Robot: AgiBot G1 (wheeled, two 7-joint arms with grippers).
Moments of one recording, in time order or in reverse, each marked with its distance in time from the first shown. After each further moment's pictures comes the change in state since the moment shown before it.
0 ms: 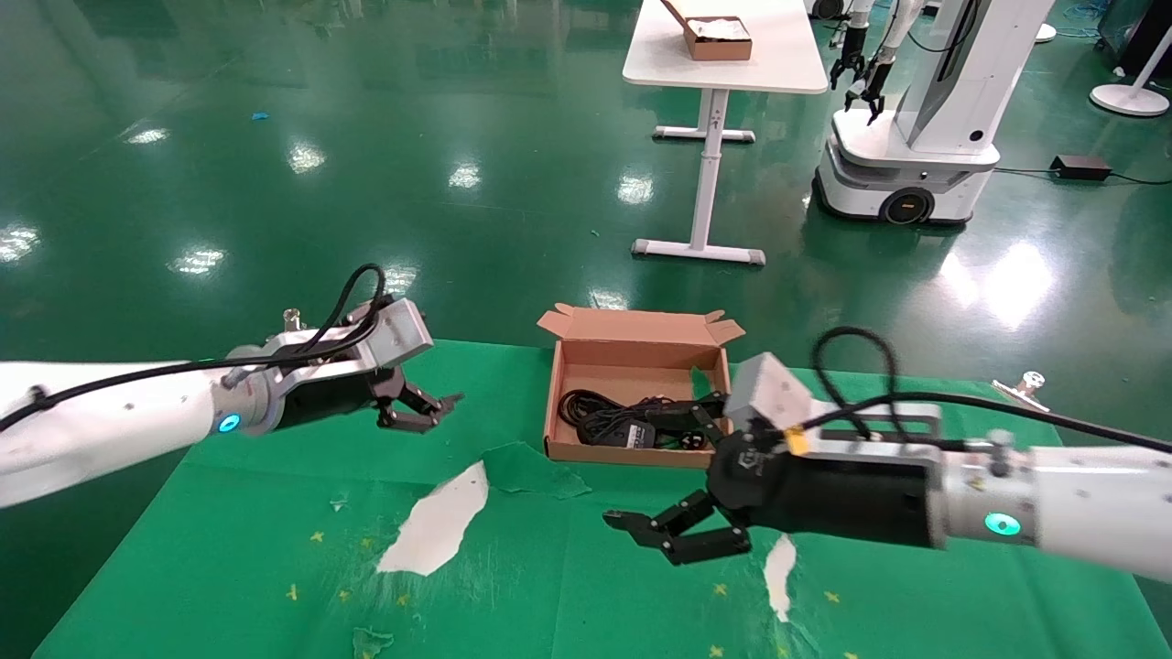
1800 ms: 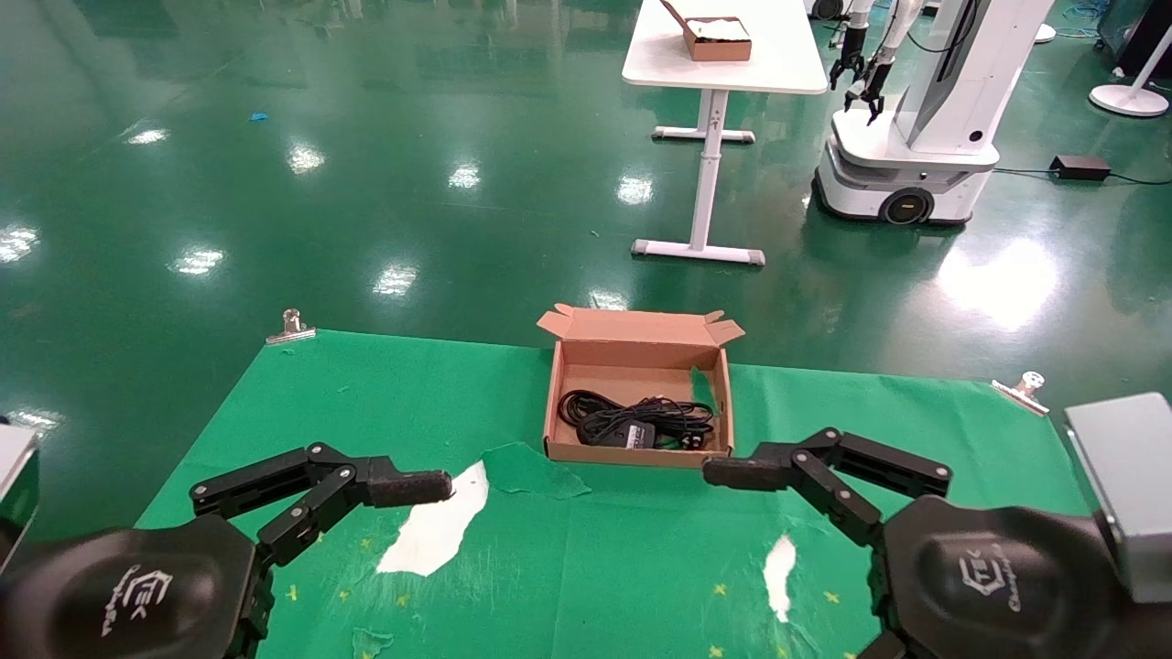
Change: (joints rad) left arm 0.497 -0.417 -0.603 -0.611 -0.732 0.782 -0.234; right arm -0.252 0.304 0.257 0.333 0.454 -0.259 0.044
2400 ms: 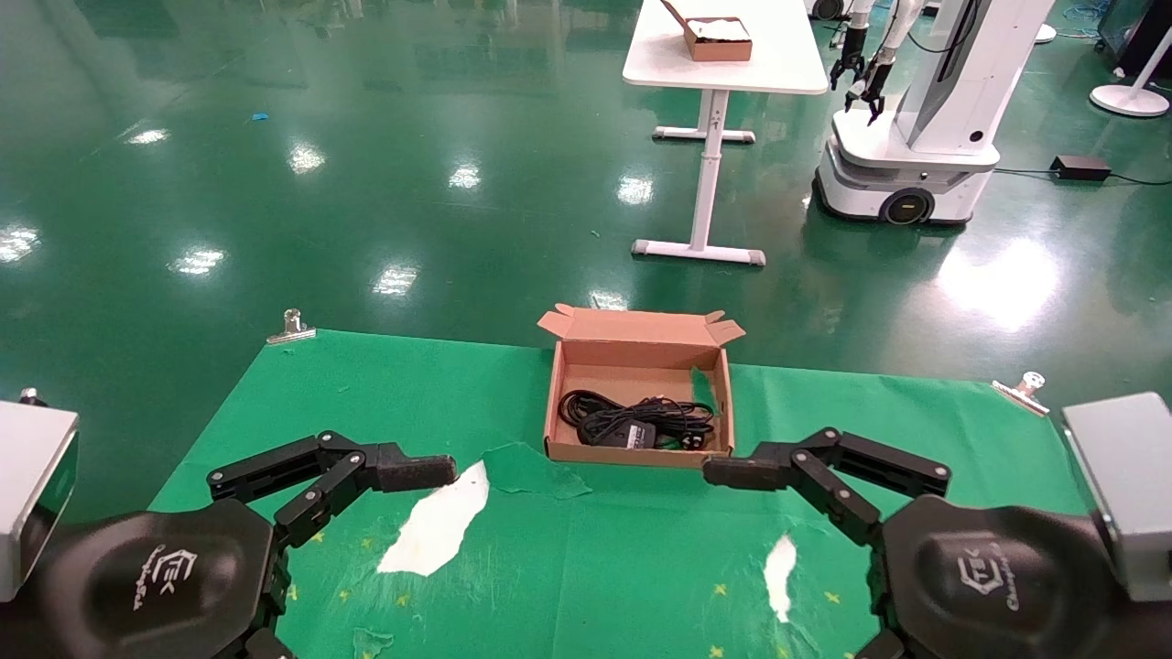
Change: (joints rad) left arm -0.010 0.008 0.013 0.013 0.016 -0.016 0.004; right arm 0.001 -0.001 -0.001 -0.001 -0.002 0.001 0.000
